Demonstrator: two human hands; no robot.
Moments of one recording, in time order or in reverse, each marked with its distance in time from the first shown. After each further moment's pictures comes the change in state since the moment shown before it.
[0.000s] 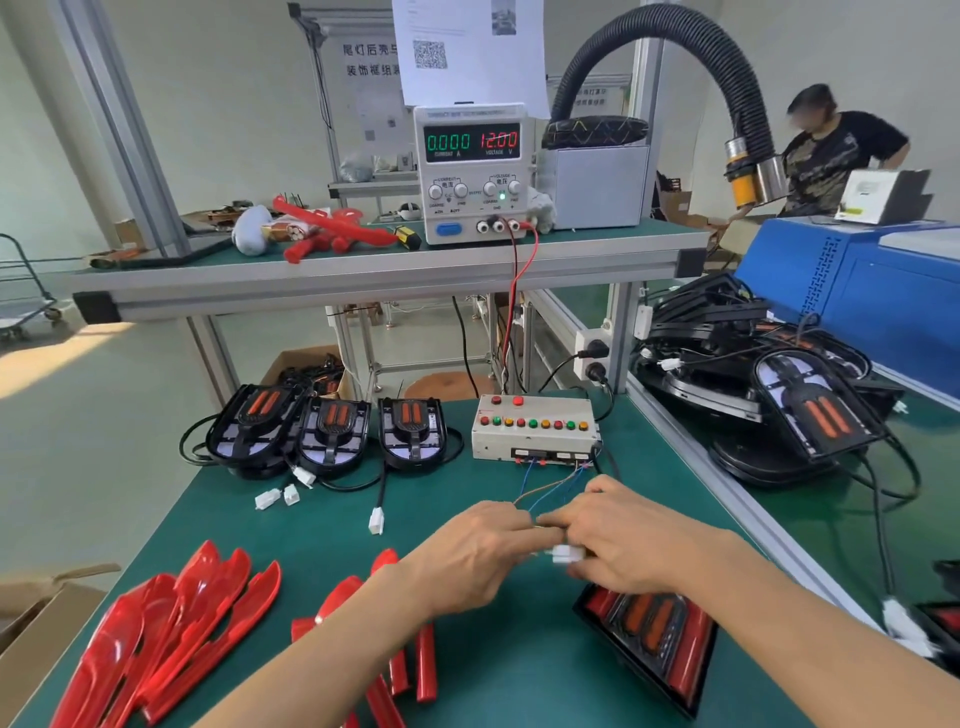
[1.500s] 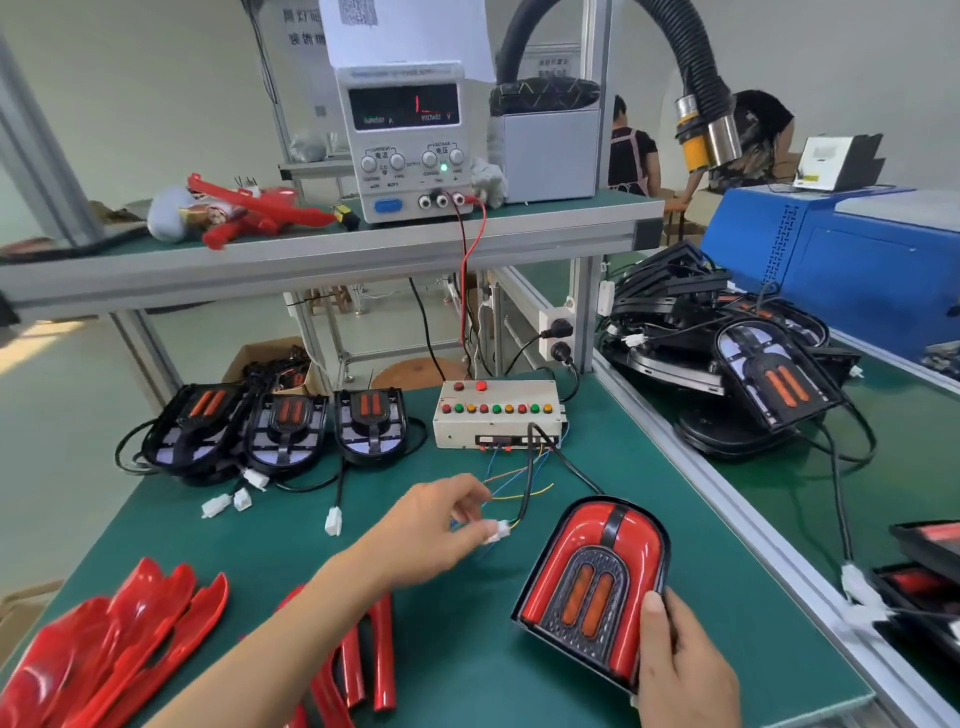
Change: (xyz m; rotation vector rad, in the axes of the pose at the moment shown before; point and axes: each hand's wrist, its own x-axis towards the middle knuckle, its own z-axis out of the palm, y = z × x) left_hand 0.011 -0.013 0.001 -0.399 -0.062 -0.589; right_hand -0.074 -0.091 0.092 1.137 0.837 1.330
